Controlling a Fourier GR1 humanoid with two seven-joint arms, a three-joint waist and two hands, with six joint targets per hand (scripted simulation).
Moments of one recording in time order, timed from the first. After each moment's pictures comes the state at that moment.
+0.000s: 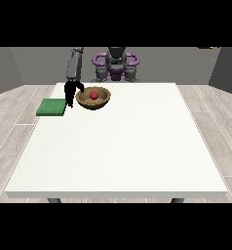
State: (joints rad) left arm -0.73 0.53 0.43 -1.15 0.18 -0.31 0.17; right arm -0.27 -0.10 -0.29 -0.83 -0.21 0.11 -0.35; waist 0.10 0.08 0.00
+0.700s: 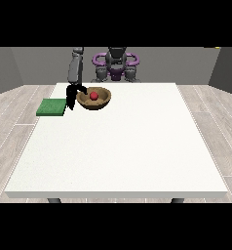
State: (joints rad) left arm -0.69 0.59 0.46 -1.22 0.28 -0.35 0.19; right arm -0.32 -0.10 -0.31 -0.71 -0.22 0.11 -0.54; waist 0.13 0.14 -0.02
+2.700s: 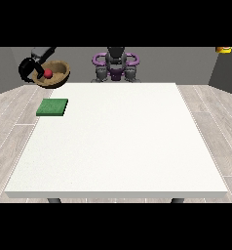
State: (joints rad) left arm -0.55 0.73 0.58 -1.02 0.32 -0.44 0.04; right arm -0.36 -0.61 -0.27 -0.93 -0.12 -0.01 0.17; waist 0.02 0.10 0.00
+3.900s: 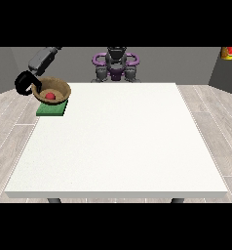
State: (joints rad) left arm -0.54 0.78 0.57 -1.04 0.37 -0.46 -0.04; right arm -0.54 -0.63 -0.43 -0.63 -0.19 -0.04 0.06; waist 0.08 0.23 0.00
